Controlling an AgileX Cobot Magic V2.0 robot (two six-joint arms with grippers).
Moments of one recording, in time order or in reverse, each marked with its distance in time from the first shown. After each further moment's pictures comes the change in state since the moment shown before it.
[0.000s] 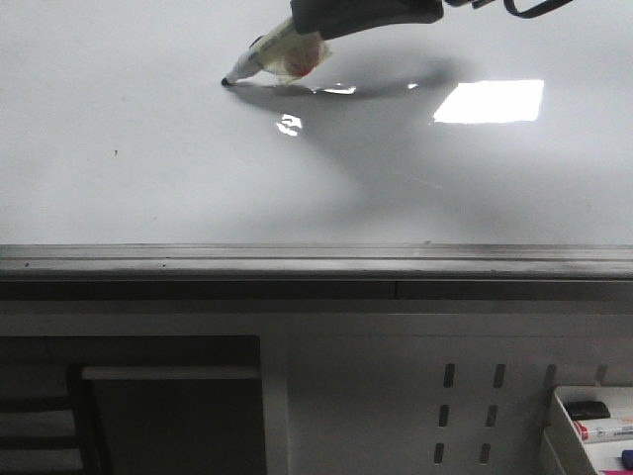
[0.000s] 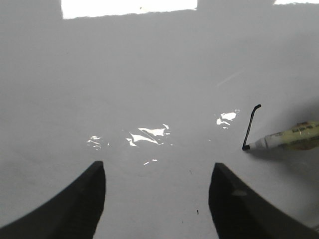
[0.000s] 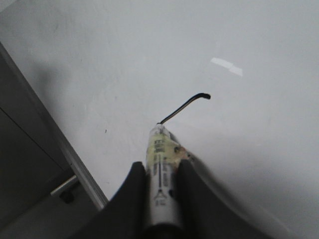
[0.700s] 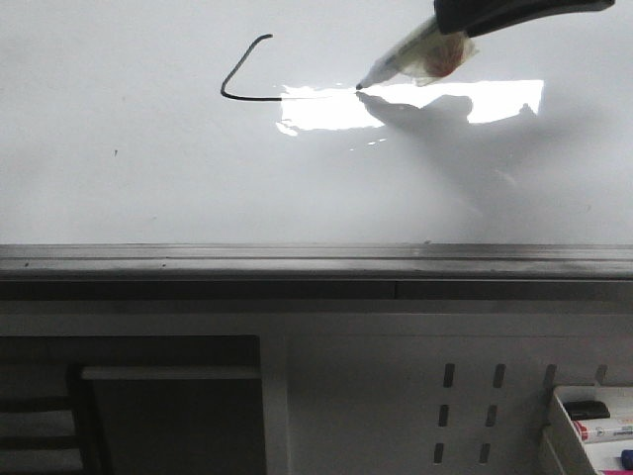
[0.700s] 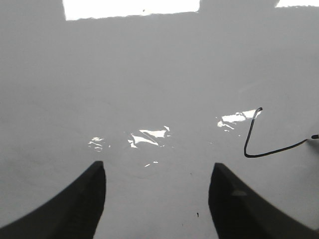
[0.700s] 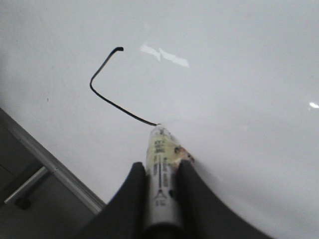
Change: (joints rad) left arm 0.000 0.000 0.000 -0.010 -0.006 0.000; right arm -0.114 -0.262 0.162 -0.315 -0.034 0.312
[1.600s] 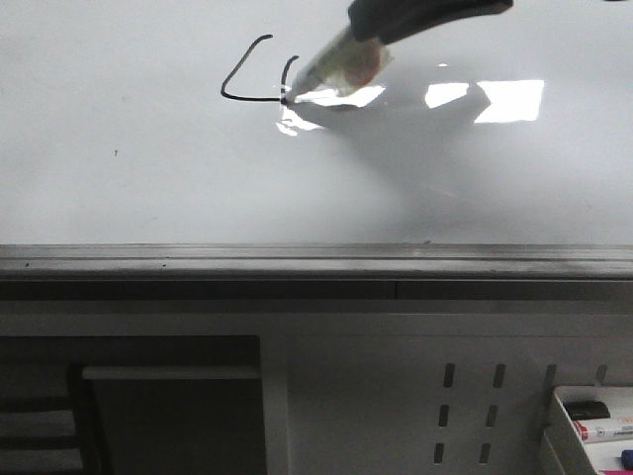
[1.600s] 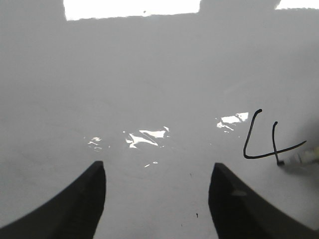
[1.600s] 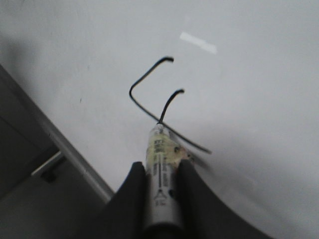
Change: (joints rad) left arm 0.000 0.000 0.000 -0.008 -0.002 0.000; right arm 0.083 0.161 -0.140 -0.124 0.062 0.128
